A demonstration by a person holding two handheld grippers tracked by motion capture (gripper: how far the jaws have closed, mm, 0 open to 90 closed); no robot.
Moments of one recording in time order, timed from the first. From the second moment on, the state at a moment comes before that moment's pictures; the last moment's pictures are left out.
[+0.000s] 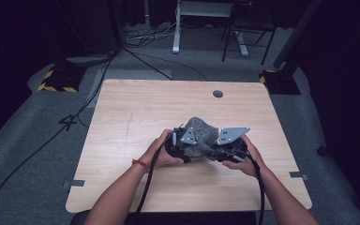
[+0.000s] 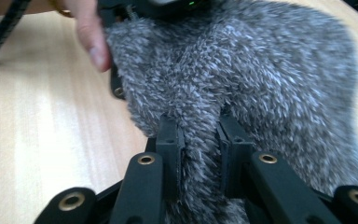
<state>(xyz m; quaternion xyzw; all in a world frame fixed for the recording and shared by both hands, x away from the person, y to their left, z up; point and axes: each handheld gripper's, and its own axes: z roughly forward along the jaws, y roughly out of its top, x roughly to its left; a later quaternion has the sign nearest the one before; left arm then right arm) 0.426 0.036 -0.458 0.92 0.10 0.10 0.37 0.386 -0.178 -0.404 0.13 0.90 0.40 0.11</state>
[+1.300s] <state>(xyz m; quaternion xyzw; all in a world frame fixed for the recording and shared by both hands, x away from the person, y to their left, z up) 0.413 0.049 -0.436 0.90 0.08 0.09 0.42 0.404 -0.210 -0.423 0.20 0.89 0.40 0.12</state>
